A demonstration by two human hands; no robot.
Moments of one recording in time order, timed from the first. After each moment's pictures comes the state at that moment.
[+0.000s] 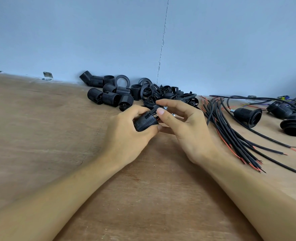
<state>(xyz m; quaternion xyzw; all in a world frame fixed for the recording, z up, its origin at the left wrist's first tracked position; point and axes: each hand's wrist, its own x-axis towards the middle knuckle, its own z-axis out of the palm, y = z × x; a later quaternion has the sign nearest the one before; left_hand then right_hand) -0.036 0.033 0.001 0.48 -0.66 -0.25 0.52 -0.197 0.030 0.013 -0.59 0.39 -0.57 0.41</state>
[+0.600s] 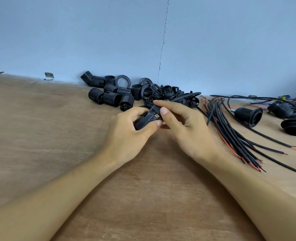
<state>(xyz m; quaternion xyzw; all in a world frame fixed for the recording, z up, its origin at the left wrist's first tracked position) -0.032 0.032 0.001 0.46 -0.66 -0.32 0.50 -0.202 0.032 0.015 -0.70 0.43 -0.50 0.26</state>
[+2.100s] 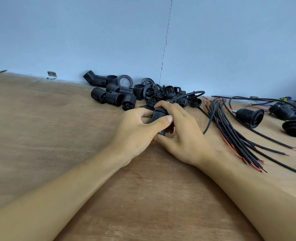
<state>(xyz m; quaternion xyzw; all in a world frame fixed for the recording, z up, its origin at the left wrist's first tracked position) -0.045 0.036 0.017 0.44 -0.59 -0.47 0.49 -0.200 0.030 0.011 -0.81 0.42 -0.39 0.09</state>
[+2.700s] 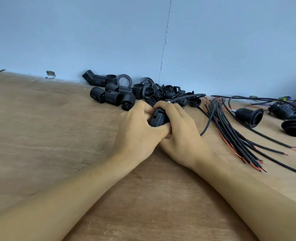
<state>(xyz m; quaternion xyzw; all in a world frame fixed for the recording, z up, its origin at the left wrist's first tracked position) -0.058 0.041 0.017 0.53 -0.63 -0.24 0.51 -0.193 0.033 0.004 -0.80 0.45 -0.39 0.08</state>
